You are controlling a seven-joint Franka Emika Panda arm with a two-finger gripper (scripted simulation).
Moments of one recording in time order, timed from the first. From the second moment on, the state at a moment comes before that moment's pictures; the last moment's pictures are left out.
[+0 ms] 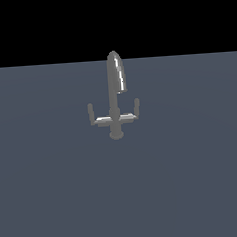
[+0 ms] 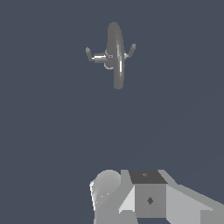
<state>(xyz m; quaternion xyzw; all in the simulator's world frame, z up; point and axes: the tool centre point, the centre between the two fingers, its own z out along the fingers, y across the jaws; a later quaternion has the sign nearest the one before) -0.248 0.001 0.488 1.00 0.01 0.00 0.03</state>
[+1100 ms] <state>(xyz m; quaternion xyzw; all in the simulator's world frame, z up) -0.232 -0.015 0.474 0.99 0.10 -0.05 0.05</state>
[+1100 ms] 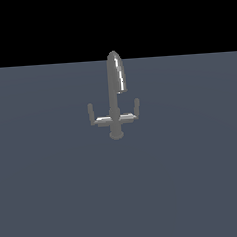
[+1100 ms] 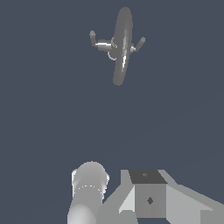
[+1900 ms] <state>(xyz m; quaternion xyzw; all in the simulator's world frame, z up) -0.183 -0.019 0.452 0.93 0.33 -0.14 0.10</state>
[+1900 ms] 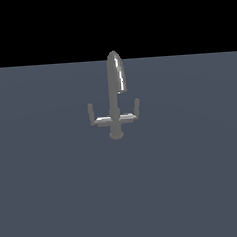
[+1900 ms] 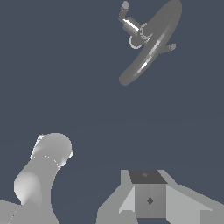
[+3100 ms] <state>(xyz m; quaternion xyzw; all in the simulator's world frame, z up) -0.104 -0.010 0.401 0.71 0.62 -0.31 0.11</state>
